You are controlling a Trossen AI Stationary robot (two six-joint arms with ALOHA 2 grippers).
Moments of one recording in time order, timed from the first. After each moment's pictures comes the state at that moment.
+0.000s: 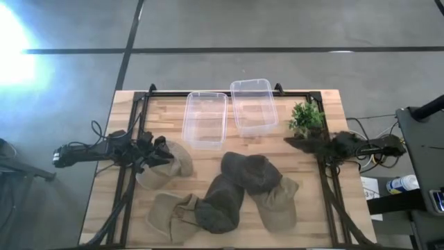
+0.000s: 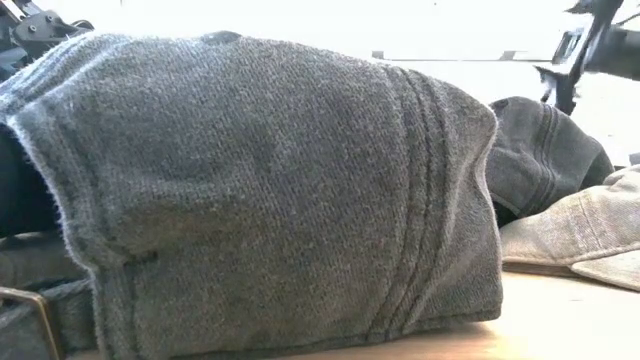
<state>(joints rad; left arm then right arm) 0.07 0.00 0.01 0.07 0.35 -0.63 0.12 0.06 0.01 0.44 0.19 1.01</state>
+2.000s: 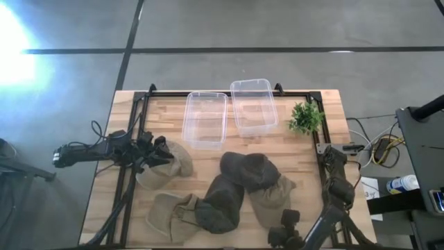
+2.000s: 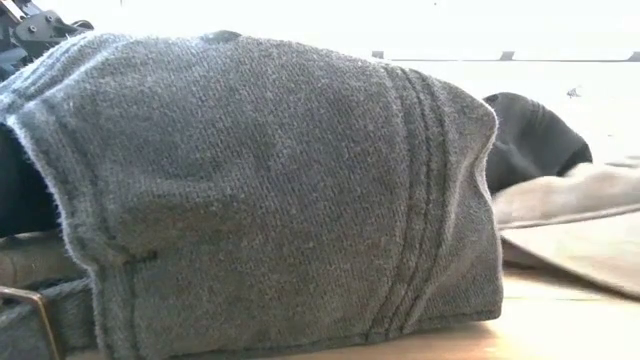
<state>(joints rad) 0.07 0.00 0.01 0.07 0.35 -0.63 0.99 2.39 1.91 -1.53 0.30 1.17</state>
